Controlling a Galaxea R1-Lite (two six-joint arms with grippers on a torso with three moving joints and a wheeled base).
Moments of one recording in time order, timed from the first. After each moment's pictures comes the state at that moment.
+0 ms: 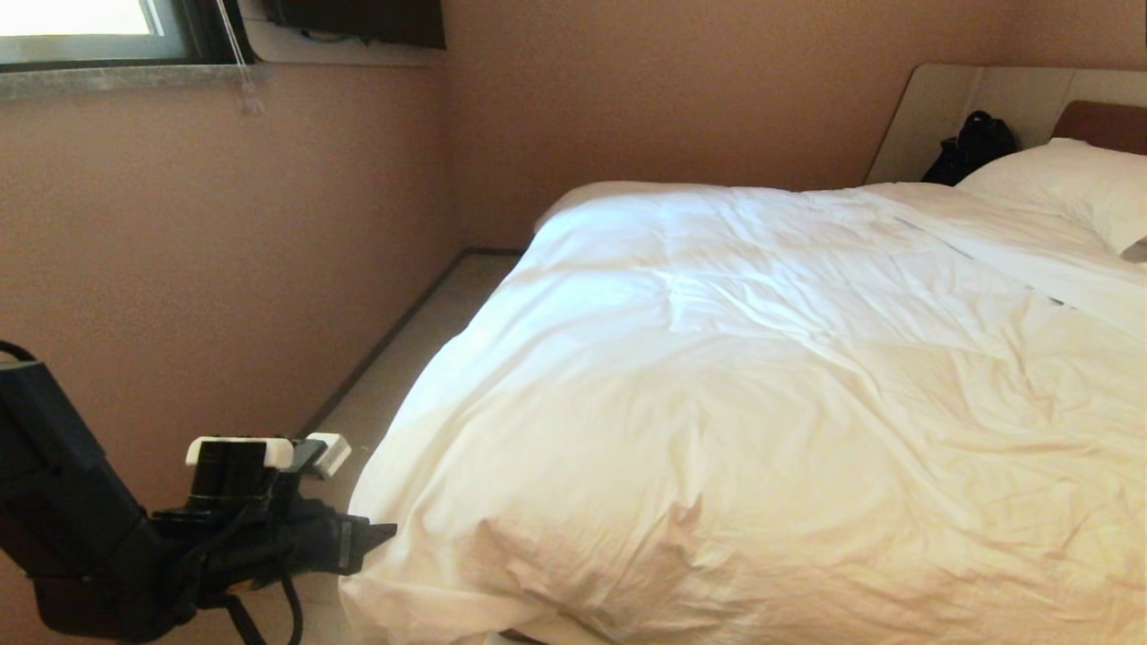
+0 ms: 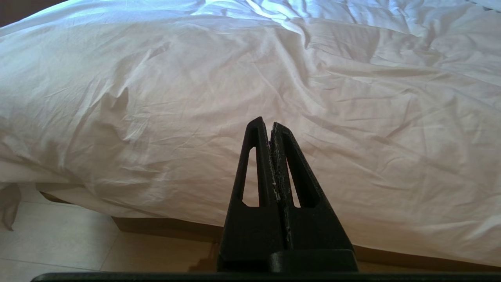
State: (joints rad) left arm -0.04 2.00 -0.44 -0.81 -0.30 0.02; right arm 0.00 0.00 0.00 0.00 0.01 -0.04
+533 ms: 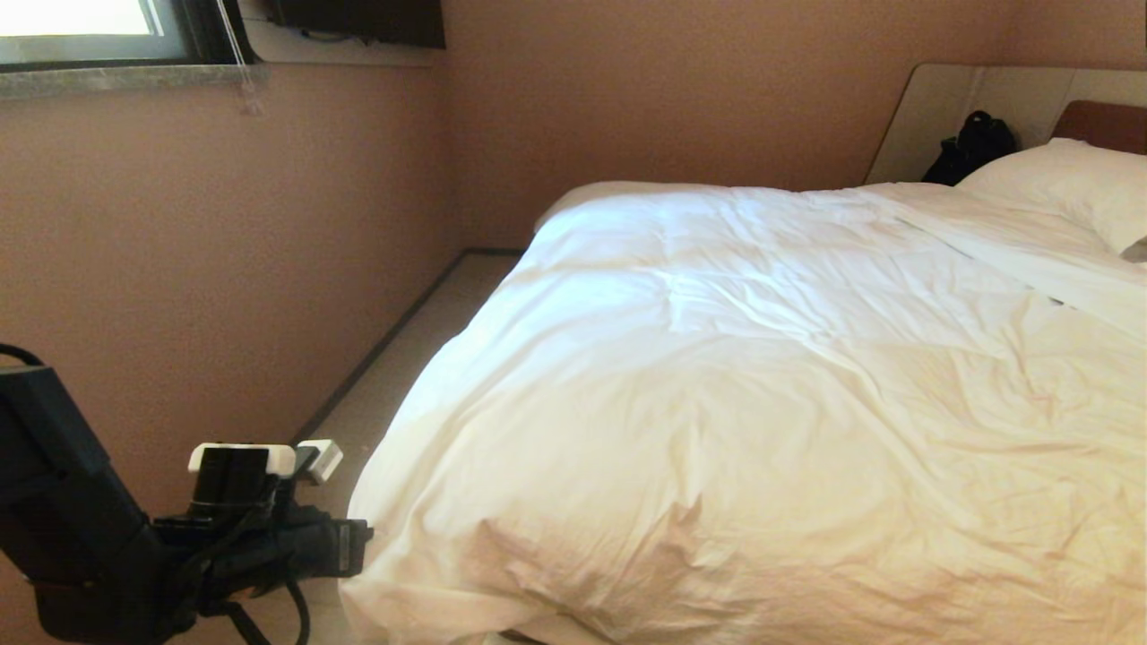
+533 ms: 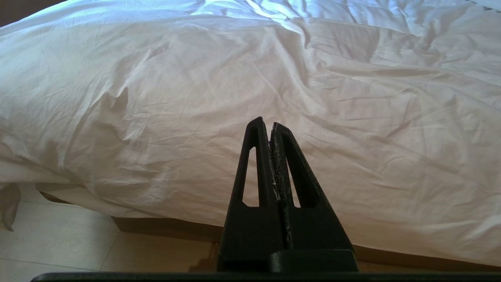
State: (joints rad) left arm -0.04 2.01 -0.42 -0.82 -0.24 -0.06; right arm 0.00 0.00 0.00 0.00 0.01 -0.04
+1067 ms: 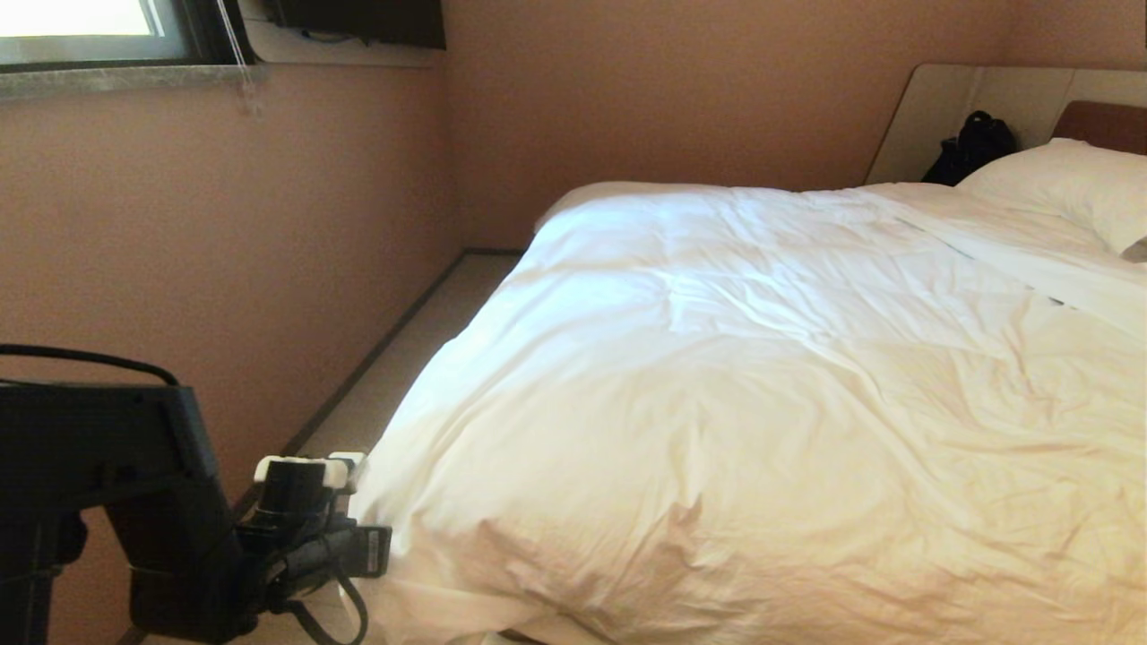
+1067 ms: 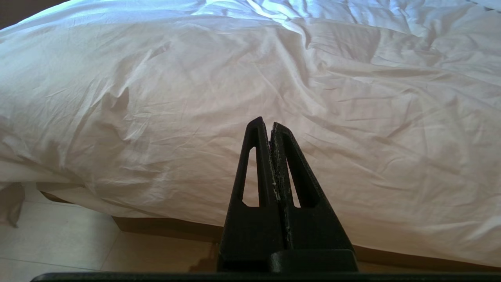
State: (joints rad) left arm -0.12 2.23 -0.48 -0.98 0.02 -0.06; right arm 0.00 0.00 0.00 0.00 0.01 -0.04
